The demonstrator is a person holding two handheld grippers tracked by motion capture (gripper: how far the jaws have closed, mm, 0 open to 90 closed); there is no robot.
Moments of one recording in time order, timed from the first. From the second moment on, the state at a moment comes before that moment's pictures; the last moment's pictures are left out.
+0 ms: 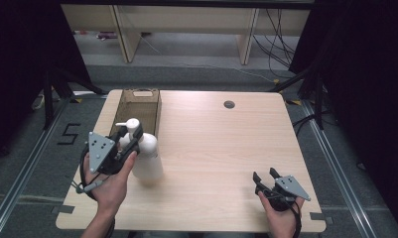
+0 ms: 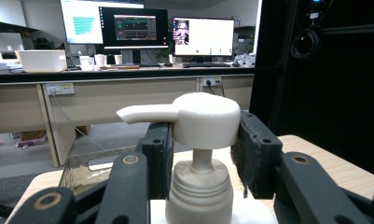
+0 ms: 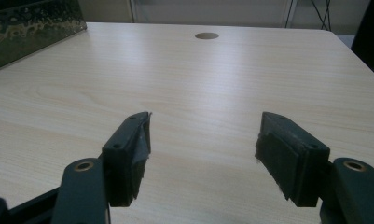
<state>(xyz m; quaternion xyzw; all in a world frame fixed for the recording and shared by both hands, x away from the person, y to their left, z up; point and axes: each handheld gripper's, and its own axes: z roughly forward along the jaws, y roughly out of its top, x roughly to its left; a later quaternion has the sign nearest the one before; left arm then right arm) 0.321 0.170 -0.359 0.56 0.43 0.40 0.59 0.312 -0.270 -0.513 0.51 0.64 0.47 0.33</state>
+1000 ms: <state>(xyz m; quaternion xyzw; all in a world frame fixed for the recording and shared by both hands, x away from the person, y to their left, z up) 0.332 0.193 -0.346 0.54 0.44 0.43 0.57 0.314 -0.271 -0.514 0.50 0.65 0.47 0.33</state>
